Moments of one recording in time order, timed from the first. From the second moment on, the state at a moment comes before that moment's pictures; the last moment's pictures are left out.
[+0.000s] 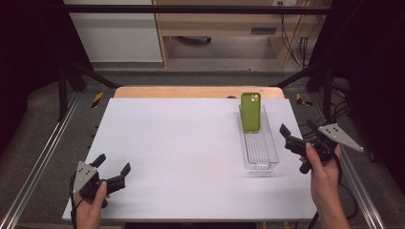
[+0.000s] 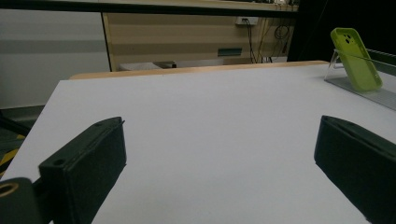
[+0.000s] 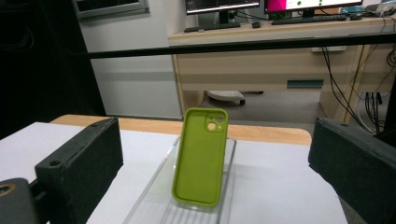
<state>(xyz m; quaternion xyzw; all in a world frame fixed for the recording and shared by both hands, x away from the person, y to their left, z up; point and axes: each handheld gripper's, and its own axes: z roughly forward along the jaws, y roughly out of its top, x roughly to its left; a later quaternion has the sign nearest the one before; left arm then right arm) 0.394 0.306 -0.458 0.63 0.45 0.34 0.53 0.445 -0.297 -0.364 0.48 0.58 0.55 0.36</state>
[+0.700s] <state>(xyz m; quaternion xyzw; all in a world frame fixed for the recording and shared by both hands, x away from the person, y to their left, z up) 0.393 0.303 -0.458 0.63 0.44 0.34 0.54 0.421 -0.318 -0.402 0.48 0.58 0.56 0.35</state>
